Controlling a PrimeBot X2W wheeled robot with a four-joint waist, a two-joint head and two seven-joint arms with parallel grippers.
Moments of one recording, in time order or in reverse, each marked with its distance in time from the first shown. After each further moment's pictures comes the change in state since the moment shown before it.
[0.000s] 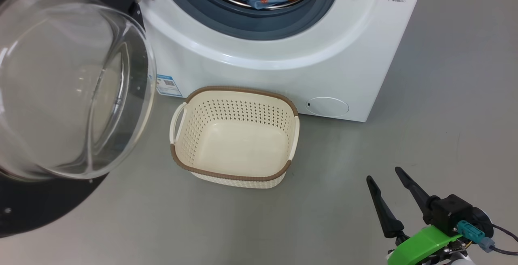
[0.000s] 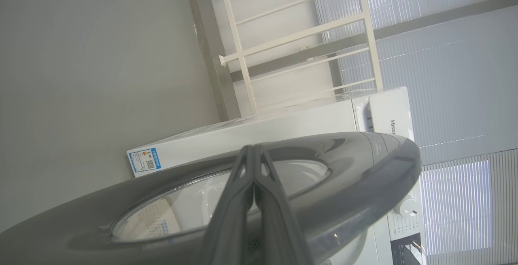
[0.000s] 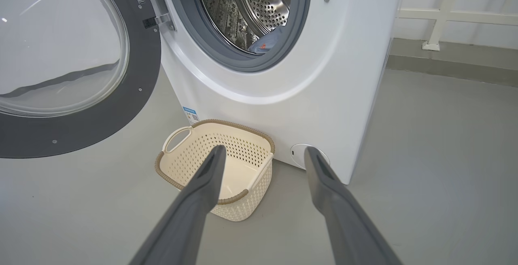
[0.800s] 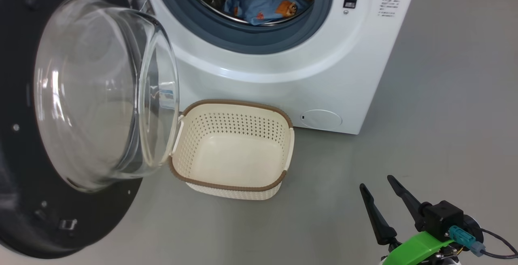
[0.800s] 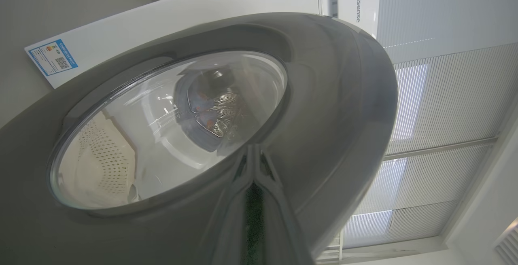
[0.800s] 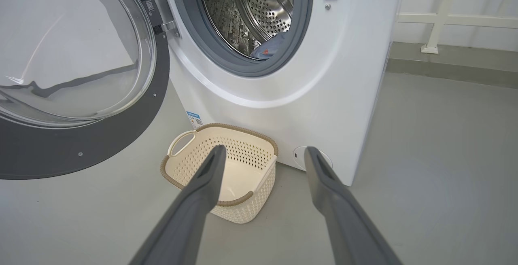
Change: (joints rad) left arm 0.144 -0.140 -0.083 -0.328 -0.167 0.072 0.302; right arm 0.000 0.020 0.016 0.058 0.010 0.000 -0.024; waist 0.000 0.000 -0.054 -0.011
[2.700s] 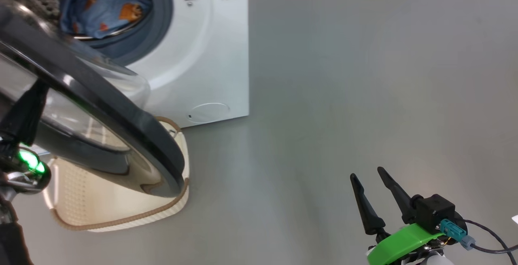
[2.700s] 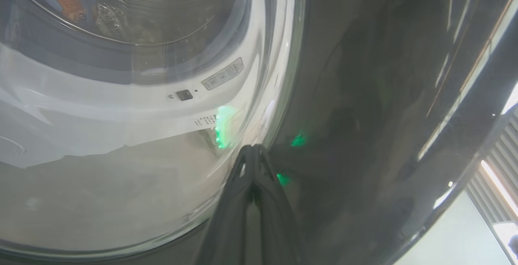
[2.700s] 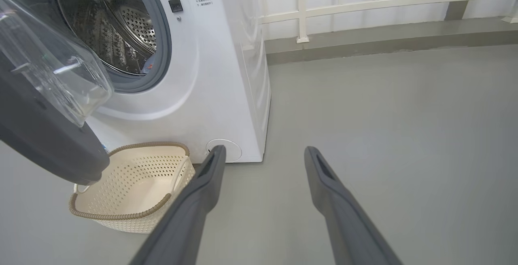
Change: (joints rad) left arm -0.197 -0.198 -0.193 -0.023 0.135 -0.061 -0.182; right arm -0.063 0.061 -0.001 0.085 0.022 0.000 -0.063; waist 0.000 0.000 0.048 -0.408
